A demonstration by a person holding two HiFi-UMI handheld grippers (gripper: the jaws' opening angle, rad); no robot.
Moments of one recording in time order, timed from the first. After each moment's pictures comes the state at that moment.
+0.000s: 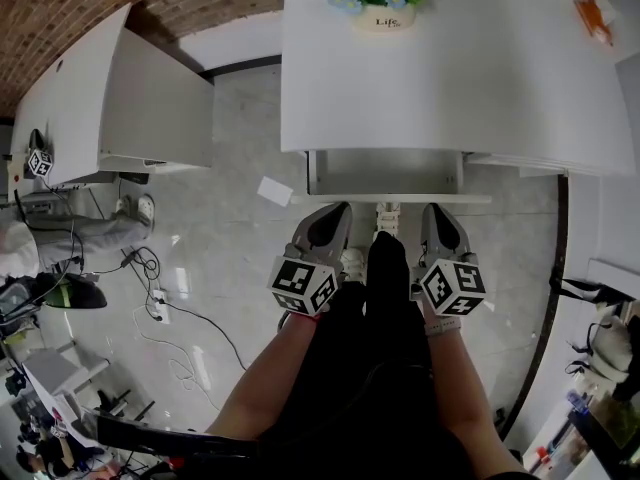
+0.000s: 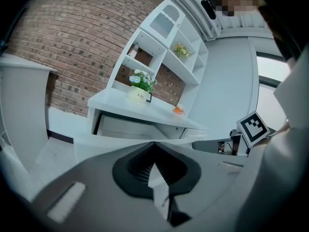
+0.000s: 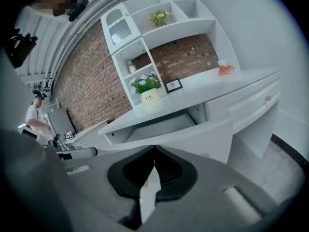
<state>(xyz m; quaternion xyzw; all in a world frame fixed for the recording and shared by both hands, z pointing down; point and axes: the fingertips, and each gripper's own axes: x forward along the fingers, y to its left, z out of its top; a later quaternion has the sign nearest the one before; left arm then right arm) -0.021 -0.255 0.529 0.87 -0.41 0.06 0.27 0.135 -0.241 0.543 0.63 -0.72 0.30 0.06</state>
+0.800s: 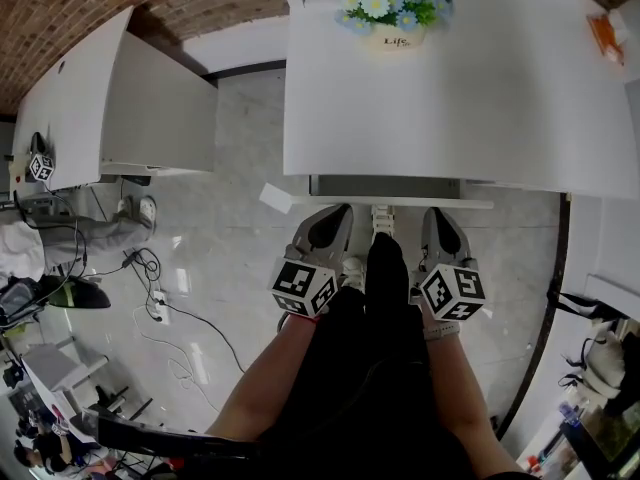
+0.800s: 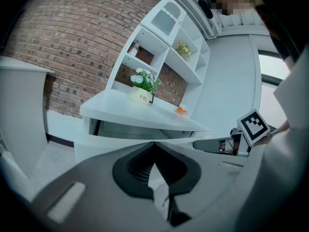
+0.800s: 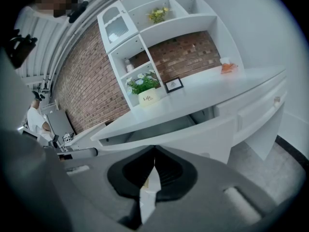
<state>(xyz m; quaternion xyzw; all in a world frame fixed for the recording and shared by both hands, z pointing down) -0.017 -0.297 0.529 0.87 -0.41 0.06 0.26 0.139 -0.283 0.543 0.62 -0.72 0.31 0.05</state>
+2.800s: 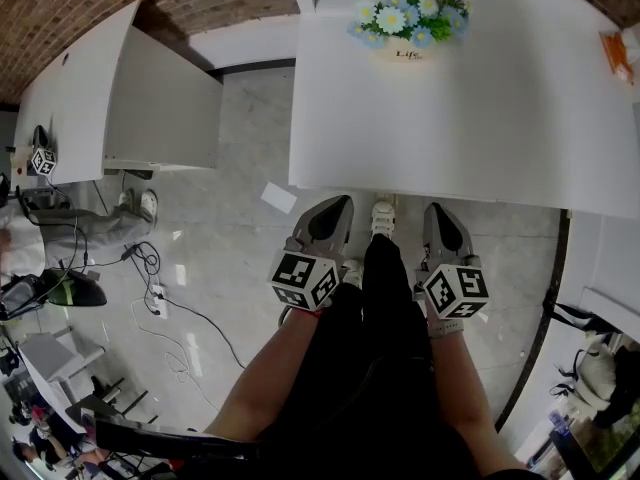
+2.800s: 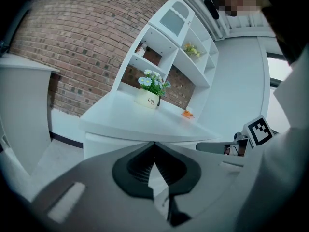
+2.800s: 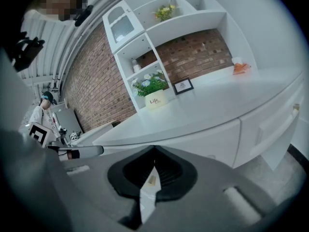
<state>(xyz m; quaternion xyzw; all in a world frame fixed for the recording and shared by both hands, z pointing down) -0.024 -0.337 0.524 0.85 -0.44 0.05 0.28 0.130 -0.322 0.532 0.59 -0.75 0.29 0.05</state>
